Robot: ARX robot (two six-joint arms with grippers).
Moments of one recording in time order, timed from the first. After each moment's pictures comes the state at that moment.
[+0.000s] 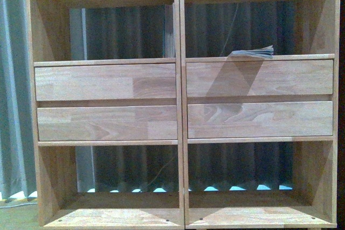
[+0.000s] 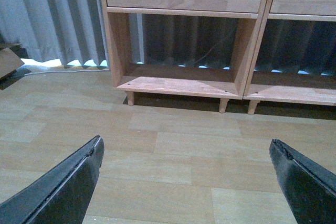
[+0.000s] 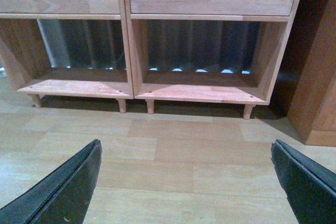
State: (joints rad) left arm 0.00 0.00 0.01 0.00 0.00 0.00; right arm 0.00 0.00 0.01 0.00 0.00 0.00
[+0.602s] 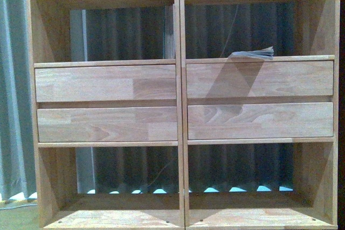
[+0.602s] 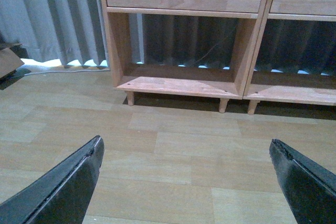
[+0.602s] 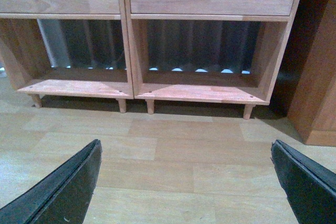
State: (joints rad) left arm 0.00 0.00 0.01 0.00 0.00 0.00; right arm 0.00 0.00 0.01 0.00 0.00 0.00
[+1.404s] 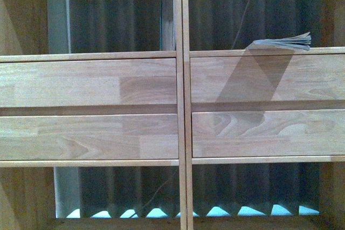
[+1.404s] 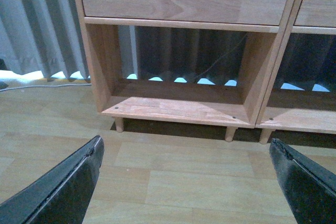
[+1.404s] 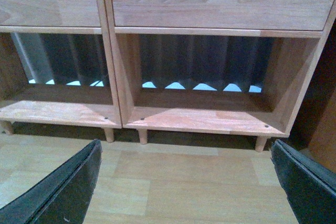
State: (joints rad) left arm 0.00 0.00 0.01 0.00 0.00 0.00; right arm 0.00 0.00 0.01 0.00 0.00 0.00
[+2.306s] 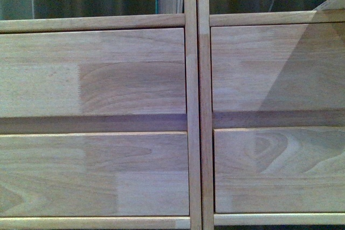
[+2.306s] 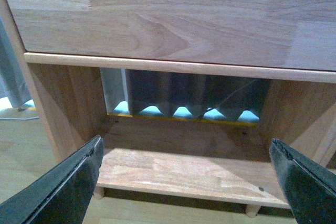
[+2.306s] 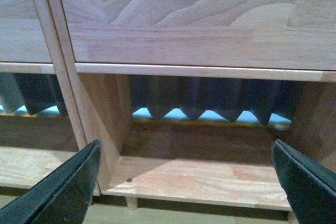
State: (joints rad) left arm 0.00 0.00 0.01 0.00 0.00 0.00; right arm 0.00 0.00 0.01 0.00 0.00 0.00
